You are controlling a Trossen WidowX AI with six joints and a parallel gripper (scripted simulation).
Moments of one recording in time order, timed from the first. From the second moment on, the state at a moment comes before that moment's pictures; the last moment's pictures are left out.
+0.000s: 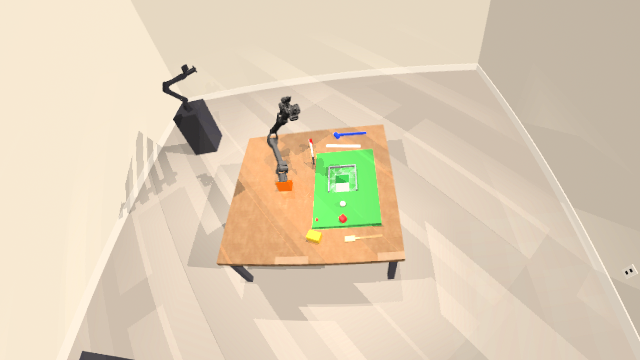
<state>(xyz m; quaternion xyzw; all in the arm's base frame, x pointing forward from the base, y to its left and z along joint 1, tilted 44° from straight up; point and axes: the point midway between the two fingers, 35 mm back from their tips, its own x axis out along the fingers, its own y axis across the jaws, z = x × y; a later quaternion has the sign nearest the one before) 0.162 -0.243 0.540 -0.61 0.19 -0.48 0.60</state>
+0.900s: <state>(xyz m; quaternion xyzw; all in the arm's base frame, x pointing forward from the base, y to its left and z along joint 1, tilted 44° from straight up) 0.305 -0.106 0.191 0.17 0.43 0.06 0.88</state>
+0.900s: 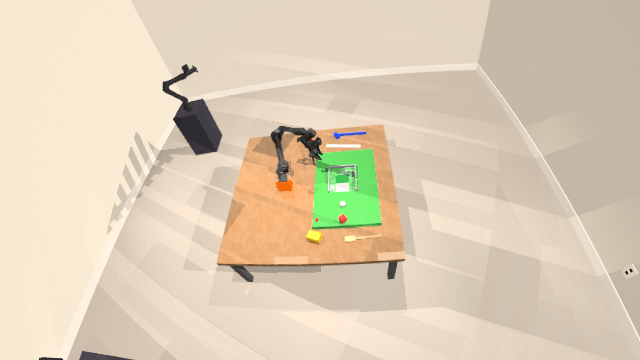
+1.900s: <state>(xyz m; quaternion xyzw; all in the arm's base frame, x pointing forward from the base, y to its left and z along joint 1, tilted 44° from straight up) 0.240 0.061 0.152 0.69 0.69 -0.04 0.20</state>
